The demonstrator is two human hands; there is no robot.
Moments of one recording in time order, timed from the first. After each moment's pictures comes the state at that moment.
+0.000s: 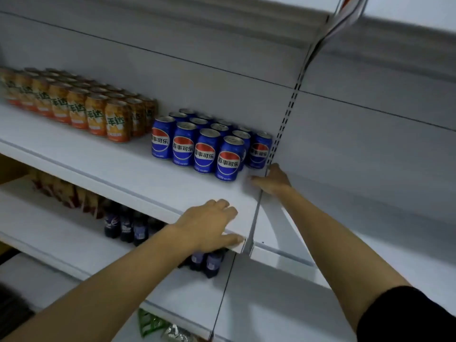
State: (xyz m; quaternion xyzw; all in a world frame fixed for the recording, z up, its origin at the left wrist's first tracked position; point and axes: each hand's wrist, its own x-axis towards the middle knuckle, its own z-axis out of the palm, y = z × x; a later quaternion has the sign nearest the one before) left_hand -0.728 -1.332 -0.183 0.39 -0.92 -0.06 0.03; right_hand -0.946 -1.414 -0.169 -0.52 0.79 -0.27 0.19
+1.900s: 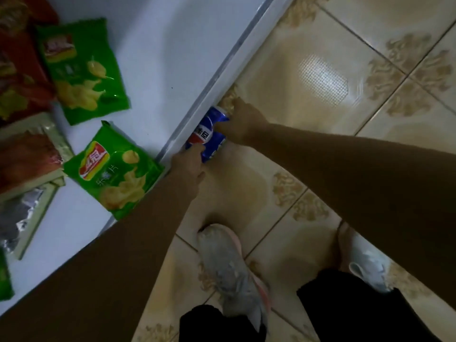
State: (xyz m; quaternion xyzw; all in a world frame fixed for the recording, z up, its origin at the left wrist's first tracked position) left_hand -0.907 -1.173 -1.162 0.58 -0.57 -0.53 -0.23; right_hand -0.992 -1.060 -1.141 0.01 0.82 -0.39 0.43
